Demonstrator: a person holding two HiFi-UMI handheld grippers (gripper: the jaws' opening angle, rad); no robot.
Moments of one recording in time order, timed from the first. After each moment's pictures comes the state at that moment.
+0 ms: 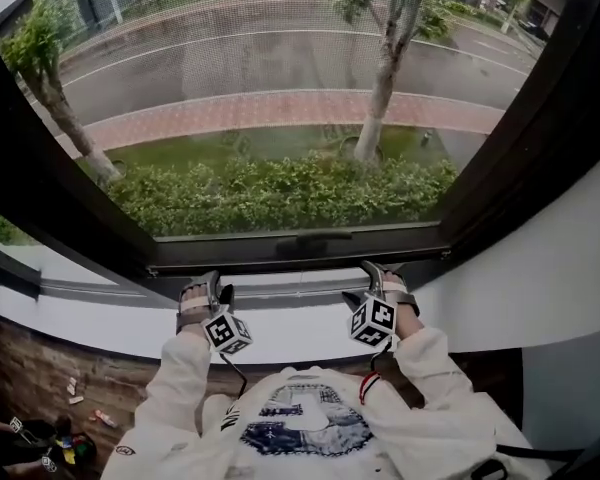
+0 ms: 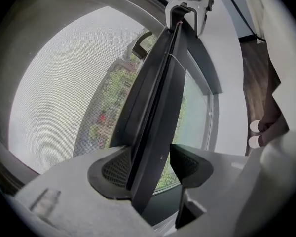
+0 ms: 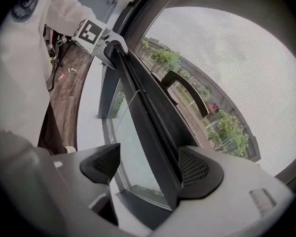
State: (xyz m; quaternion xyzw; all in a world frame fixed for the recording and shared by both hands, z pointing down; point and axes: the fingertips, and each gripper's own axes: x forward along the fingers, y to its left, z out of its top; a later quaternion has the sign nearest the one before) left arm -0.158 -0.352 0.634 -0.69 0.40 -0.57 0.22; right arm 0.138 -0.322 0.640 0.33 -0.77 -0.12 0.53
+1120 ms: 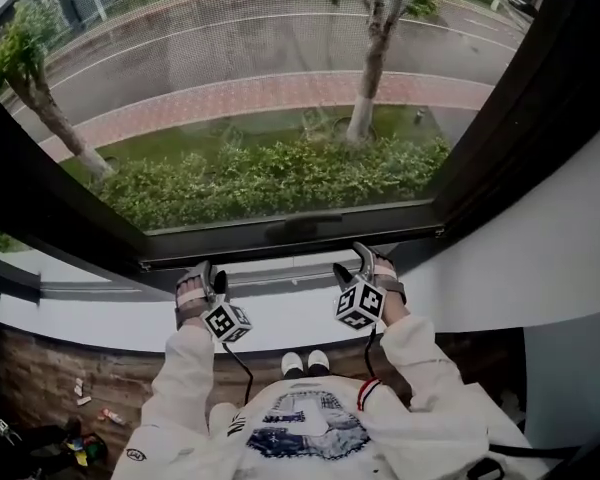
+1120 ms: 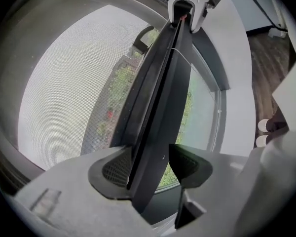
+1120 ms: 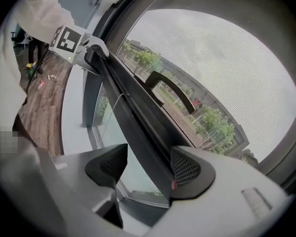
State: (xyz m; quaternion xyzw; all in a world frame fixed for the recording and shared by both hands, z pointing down) left arm -0.160 -0.357 0.634 -0.66 0.43 -0.57 0.23; right arm 0.140 -0.338 0.630 0.43 -0.75 -0.11 0.49
